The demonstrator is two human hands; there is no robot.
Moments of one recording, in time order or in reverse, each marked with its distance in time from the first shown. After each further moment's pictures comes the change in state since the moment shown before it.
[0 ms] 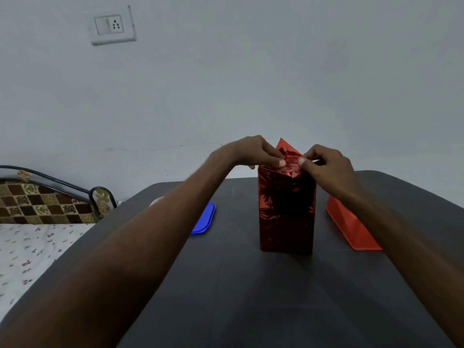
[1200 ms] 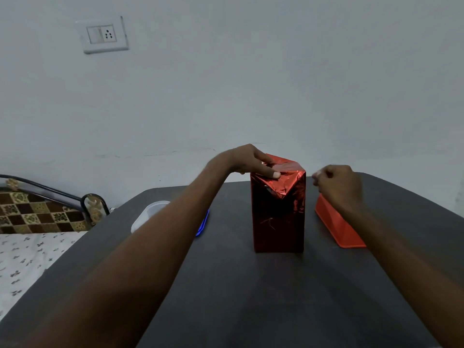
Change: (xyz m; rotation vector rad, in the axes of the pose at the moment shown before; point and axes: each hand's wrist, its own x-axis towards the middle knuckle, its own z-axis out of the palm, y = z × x) left_hand -0.010 0.013 0.008 -0.058 -0.003 -0.076; right_hand -0.007 0.051 -0.008 -0.036 0.182 0.208
